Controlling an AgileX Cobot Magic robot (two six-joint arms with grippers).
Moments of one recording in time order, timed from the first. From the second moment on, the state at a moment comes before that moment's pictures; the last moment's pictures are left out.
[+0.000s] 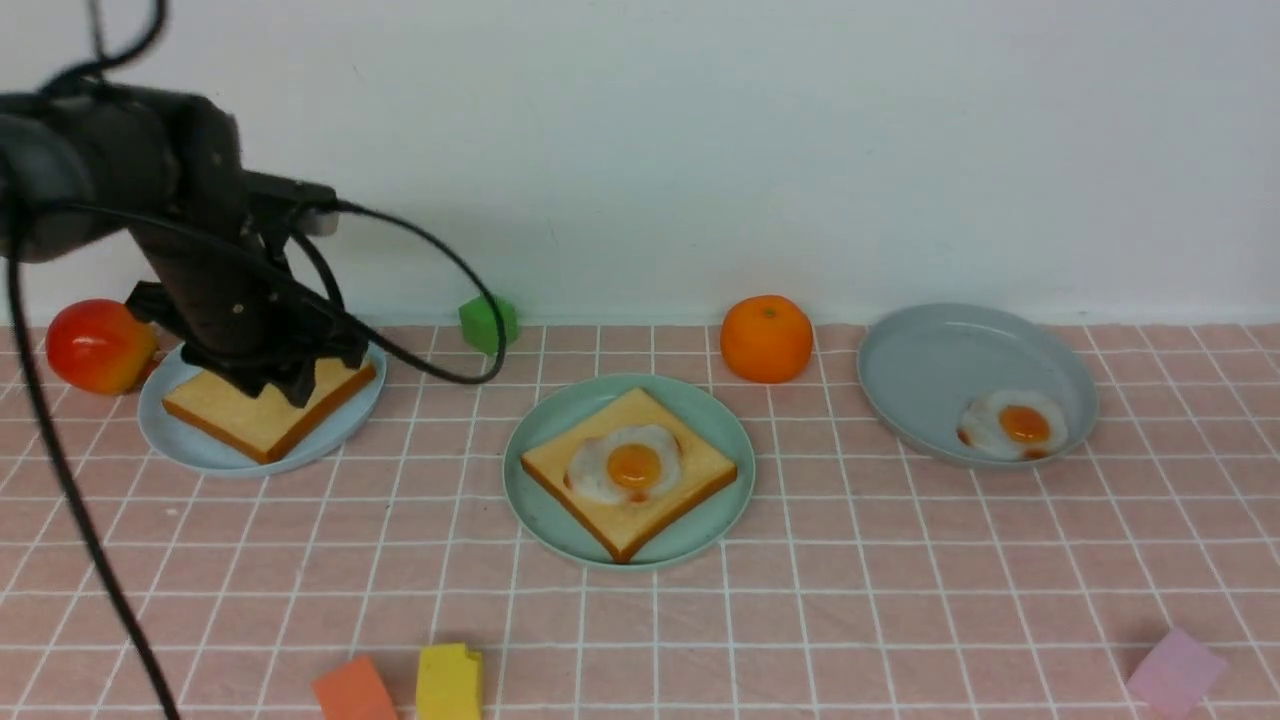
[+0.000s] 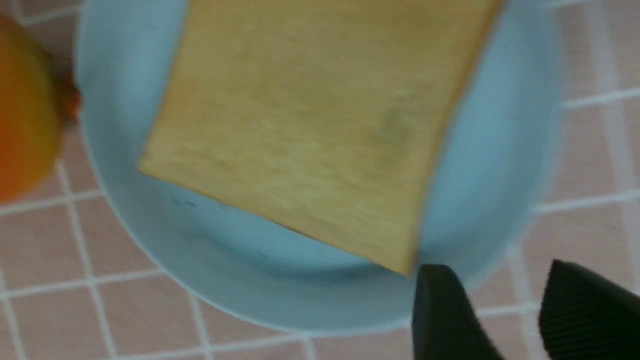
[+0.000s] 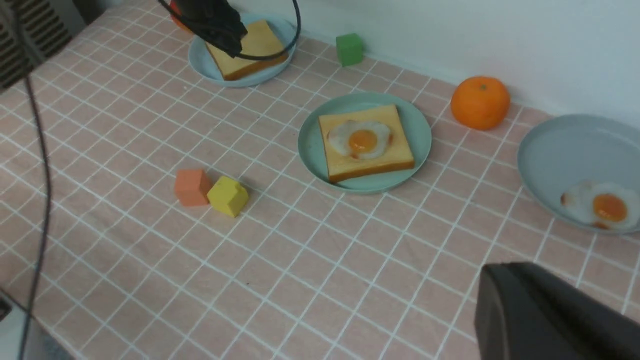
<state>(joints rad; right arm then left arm) 0.88 0.60 -1.16 -0.19 1.16 0.28 -0.09 2.04 -1.62 0.14 0.86 0.05</state>
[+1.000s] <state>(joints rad) 0.88 0.60 -1.16 -0.17 1.17 0.30 -0.08 2.15 -1.62 0.22 0.74 0.06</state>
